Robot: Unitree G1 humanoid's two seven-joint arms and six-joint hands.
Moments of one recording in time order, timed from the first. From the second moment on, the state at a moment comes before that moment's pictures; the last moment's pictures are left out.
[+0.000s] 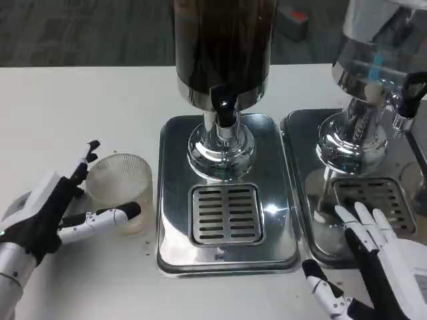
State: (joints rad) left arm -0.19 0.57 -0.11 0.75 0.40 -0.53 0.09; right arm 0.63 -0.25 0.18 -0.49 -0.92 -0.04 -0.14
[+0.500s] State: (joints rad) left arm -0.20 0.57 -0.18 0.76 0.47 -0.53 0.21; right arm 0.63 -0.25 0.18 -0.50 -0.91 -0.03 -0.14
